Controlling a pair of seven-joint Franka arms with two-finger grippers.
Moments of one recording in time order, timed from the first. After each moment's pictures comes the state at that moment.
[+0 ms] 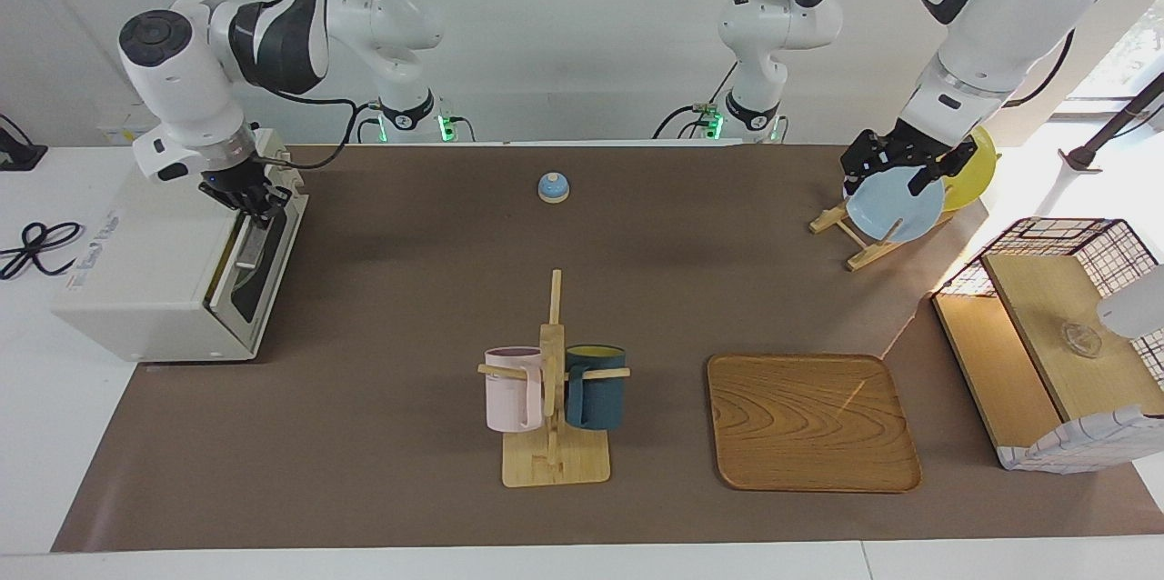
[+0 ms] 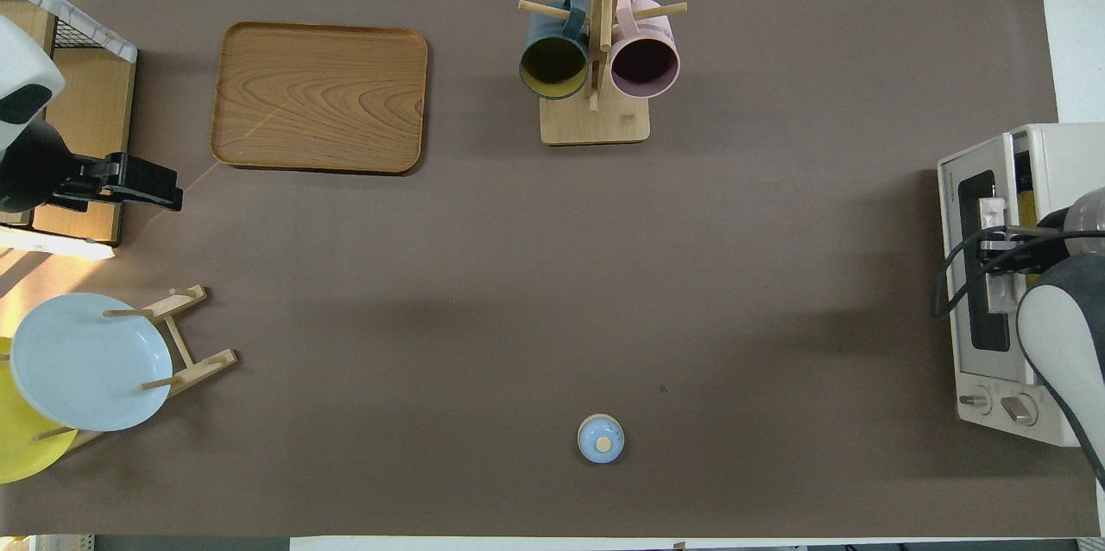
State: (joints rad) left arm -0.06 -0.01 -0.05 -1.64 -0.04 1.60 -0.02; right arm -0.17 -0.13 0.02 -2.12 -0.13 1.95 0.10
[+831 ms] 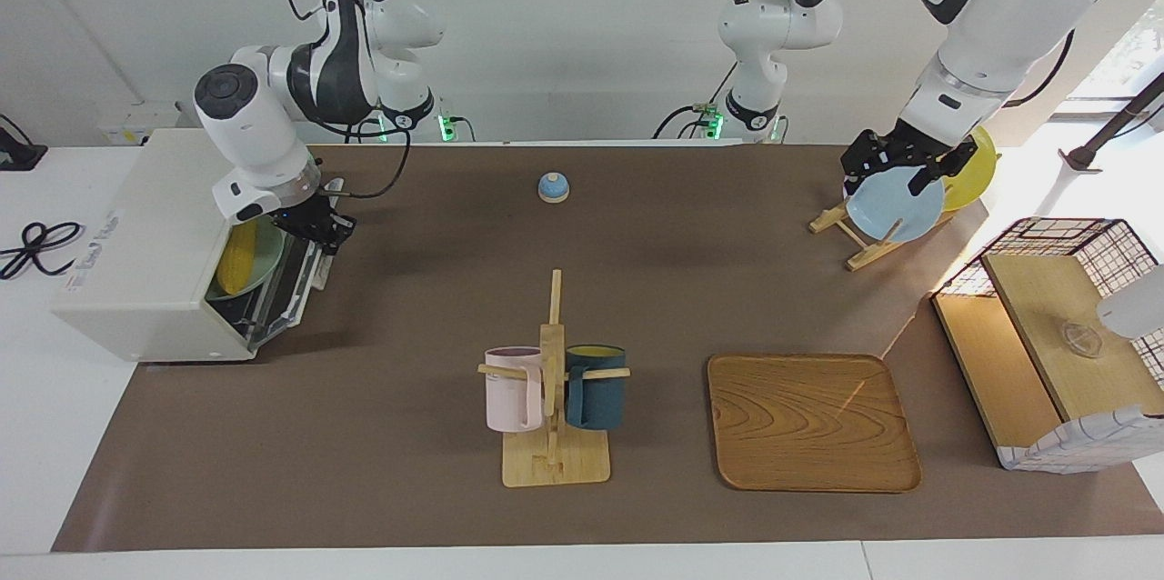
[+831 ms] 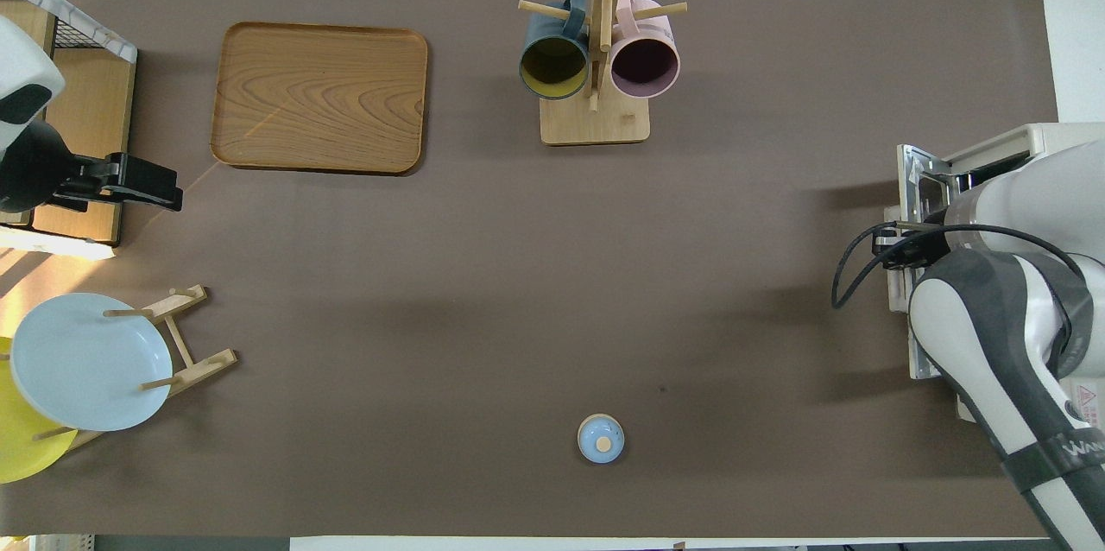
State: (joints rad) left arm -0.06 -0.01 -0.05 -1.64 -0.04 1.60 -0.02; right arm -0.08 -0.03 0.05 -2.18 -0.01 2.08 0.15
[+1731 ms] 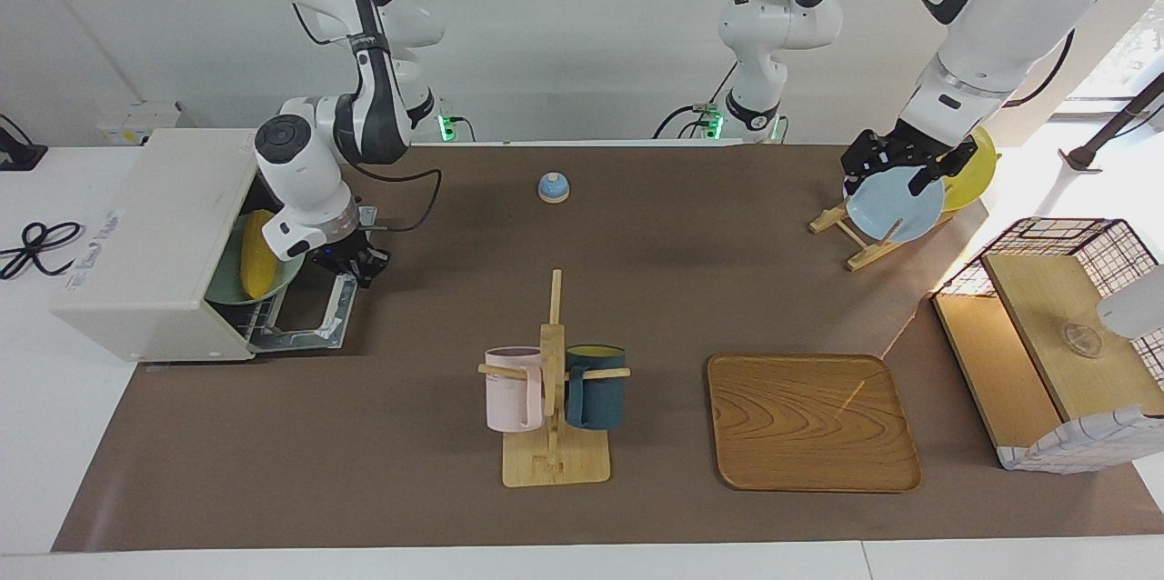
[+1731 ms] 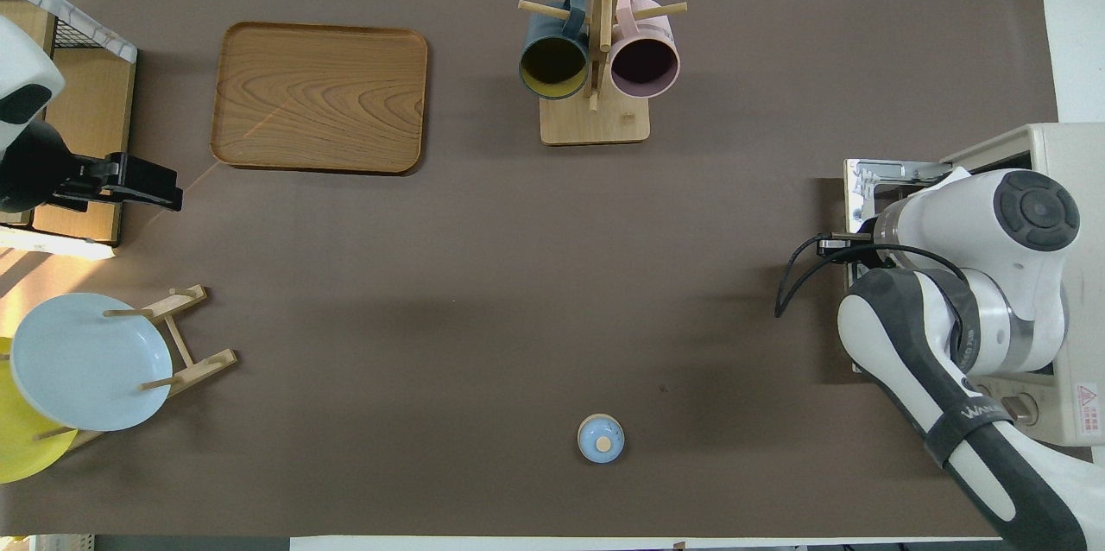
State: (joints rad) left arm -0.06 -0.01 -0.05 -1.64 -0.04 1.60 -0.02; right arm -0.04 0.08 0.06 -2.29 -0.01 2.36 0.15
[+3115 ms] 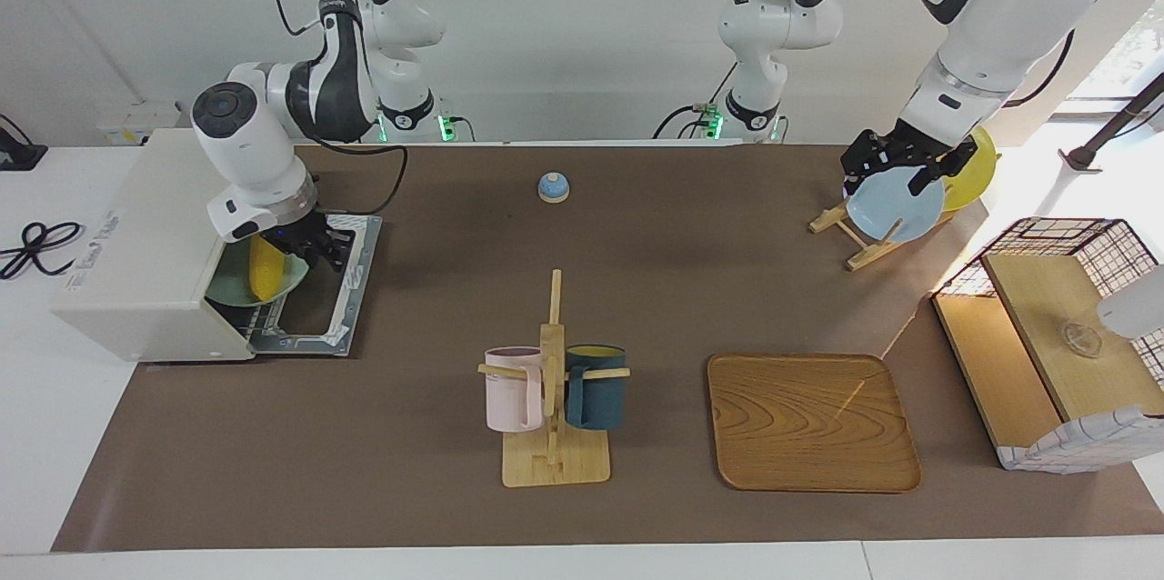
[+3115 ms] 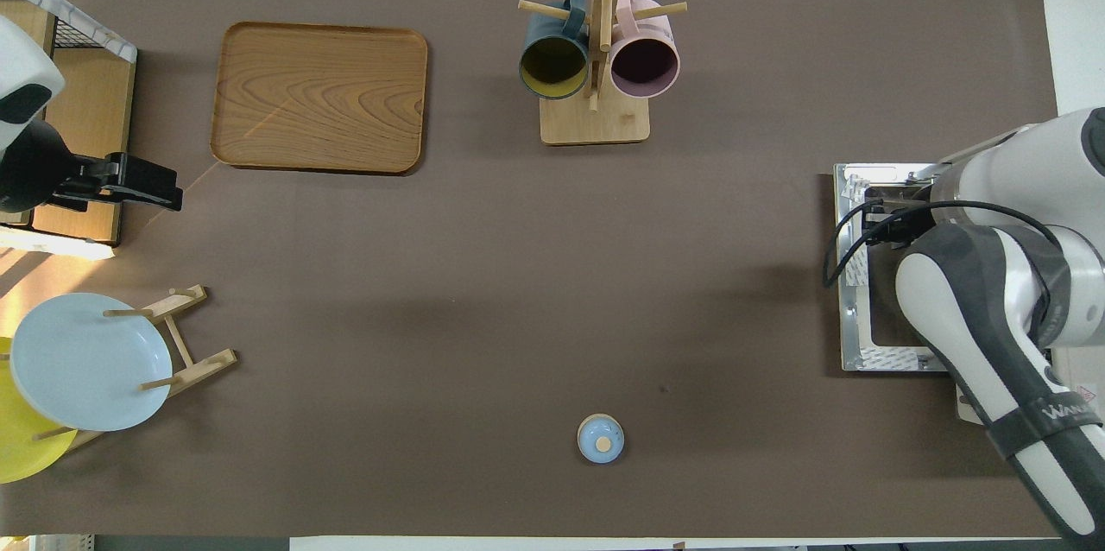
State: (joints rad) left arm -0.06 -0.01 -0.05 -1.64 -0.04 1.60 -0.02; right arm -0.08 0.02 0.02 -2.13 -0.07 2.08 0.15
